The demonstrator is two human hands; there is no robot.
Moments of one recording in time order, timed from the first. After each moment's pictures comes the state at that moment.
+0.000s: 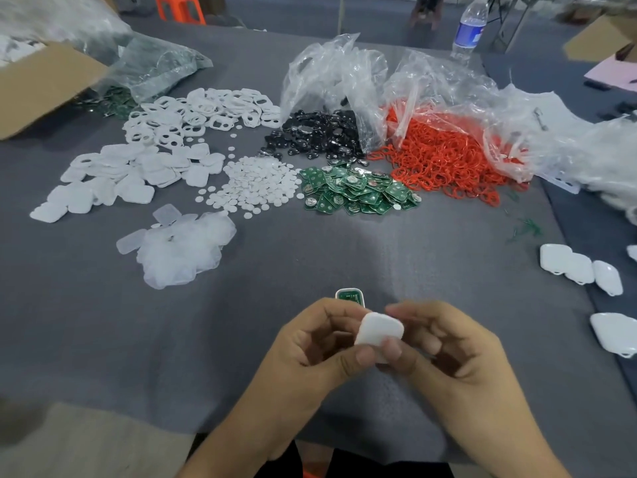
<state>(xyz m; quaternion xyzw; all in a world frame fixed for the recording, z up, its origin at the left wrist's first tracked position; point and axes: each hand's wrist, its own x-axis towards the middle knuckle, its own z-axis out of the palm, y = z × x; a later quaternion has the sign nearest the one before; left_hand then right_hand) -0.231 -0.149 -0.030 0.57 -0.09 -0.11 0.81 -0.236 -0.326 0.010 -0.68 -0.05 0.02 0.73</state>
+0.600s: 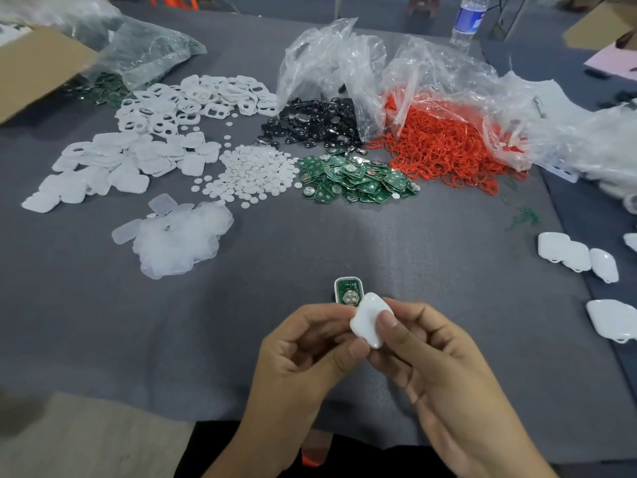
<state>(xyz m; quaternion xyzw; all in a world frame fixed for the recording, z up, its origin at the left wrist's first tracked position) -0.251 -0.159 -0.034 0.54 -0.02 0.00 0.84 -0.243 -0.311 0.002 -0.50 0.12 0.13 0.85</state>
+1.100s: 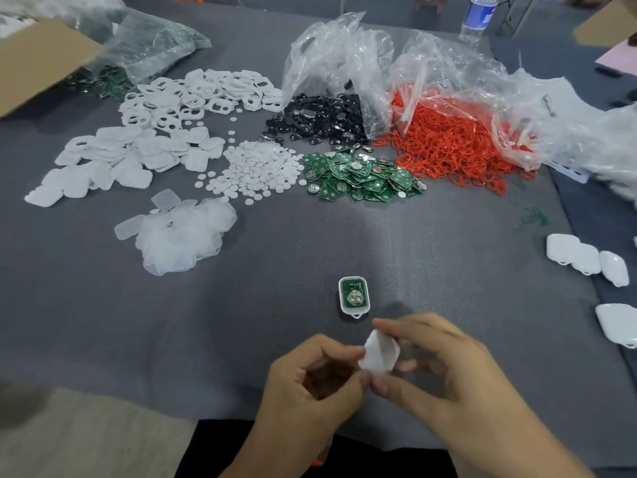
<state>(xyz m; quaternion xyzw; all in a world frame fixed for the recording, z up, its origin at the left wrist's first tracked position) -0.265 -0.159 -0.061 0.62 0.02 -0.02 0.79 -0.239 -0.346 -0.016 -0.85 -0.12 0.06 0.52</state>
